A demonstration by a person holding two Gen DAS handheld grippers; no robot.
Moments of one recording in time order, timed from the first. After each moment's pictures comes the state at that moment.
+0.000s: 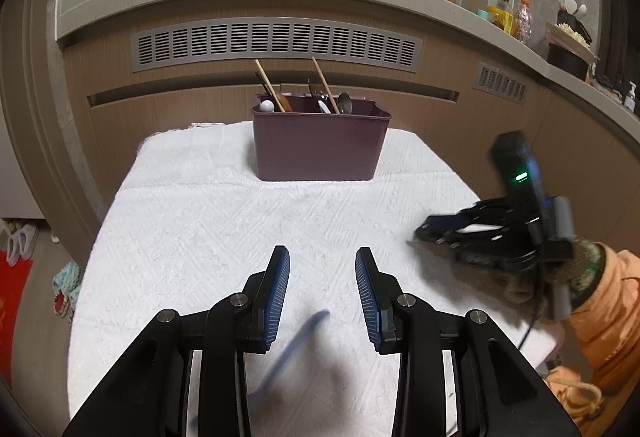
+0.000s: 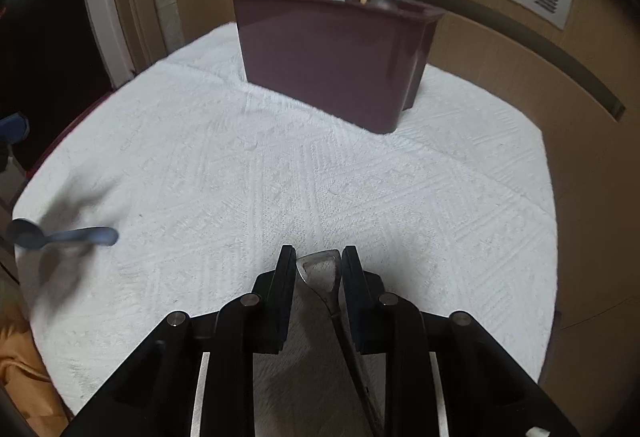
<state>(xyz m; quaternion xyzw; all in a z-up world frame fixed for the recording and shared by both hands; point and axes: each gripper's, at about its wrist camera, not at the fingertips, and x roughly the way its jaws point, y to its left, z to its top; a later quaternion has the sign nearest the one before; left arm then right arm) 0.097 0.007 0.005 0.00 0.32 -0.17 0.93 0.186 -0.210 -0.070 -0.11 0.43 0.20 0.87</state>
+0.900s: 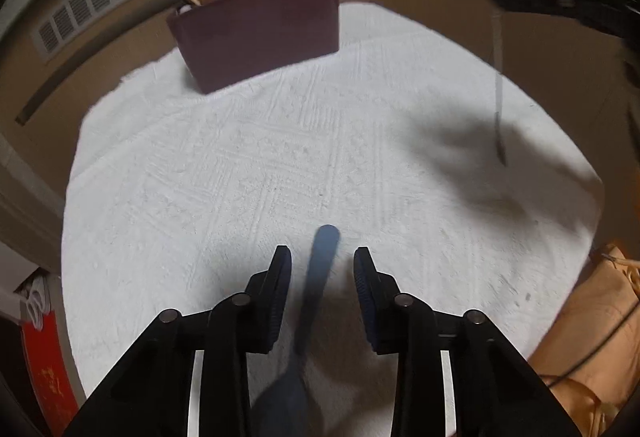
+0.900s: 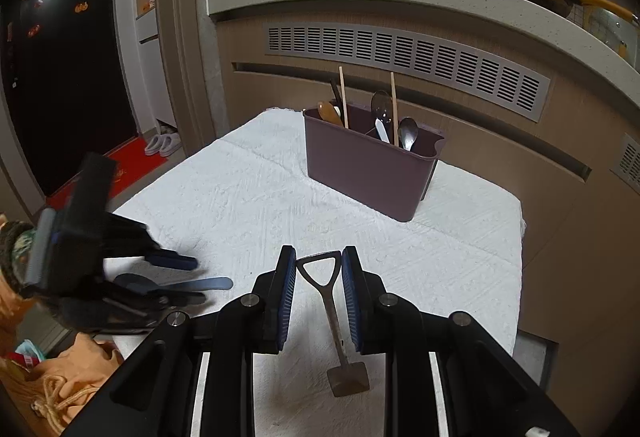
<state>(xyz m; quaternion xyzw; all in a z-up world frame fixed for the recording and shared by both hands) 0.131 -0.030 -0.067 0.17 0.46 -0.23 0.84 0.118 -0.187 0.029 -0.10 0.33 0.23 0.91</state>
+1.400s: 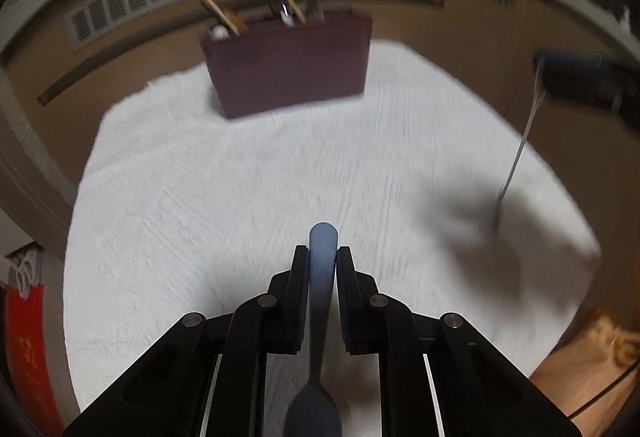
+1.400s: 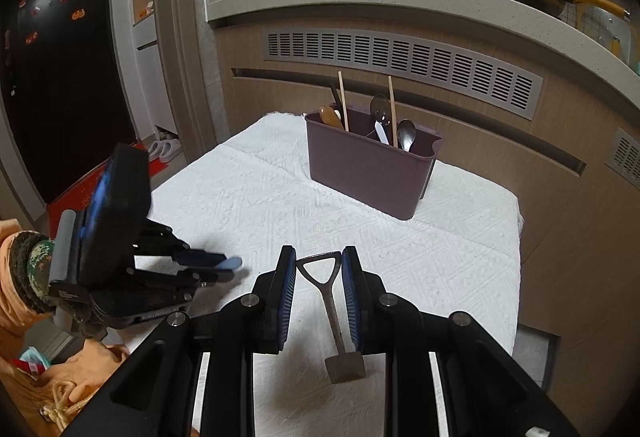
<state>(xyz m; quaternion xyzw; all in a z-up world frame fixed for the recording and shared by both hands) 0.130 -0.030 -0.032 0.09 0.41 -0.20 0.89 0.104 -0.189 0.034 -0.08 0.33 0.23 0.91</state>
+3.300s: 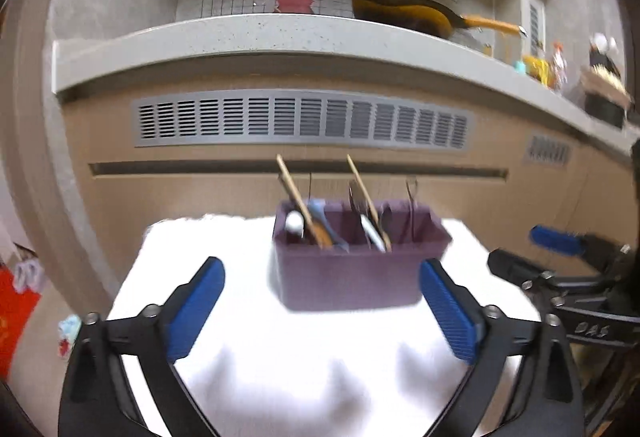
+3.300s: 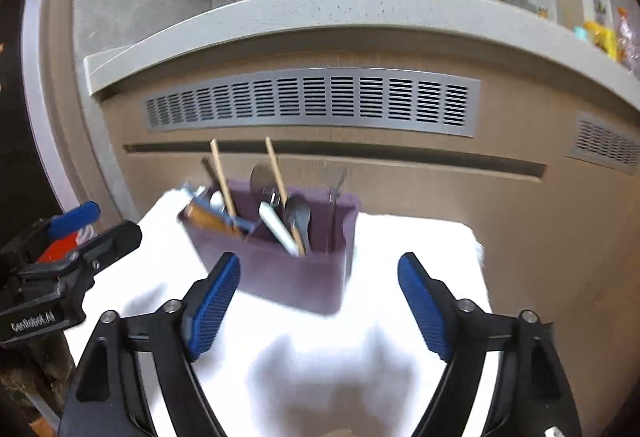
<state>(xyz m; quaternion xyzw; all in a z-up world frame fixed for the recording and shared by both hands) 0.207 -0.012 0.040 0.00 0.23 -0.11 0.97 0.212 -0.210 0.034 -0.01 0.27 0.08 0.96</state>
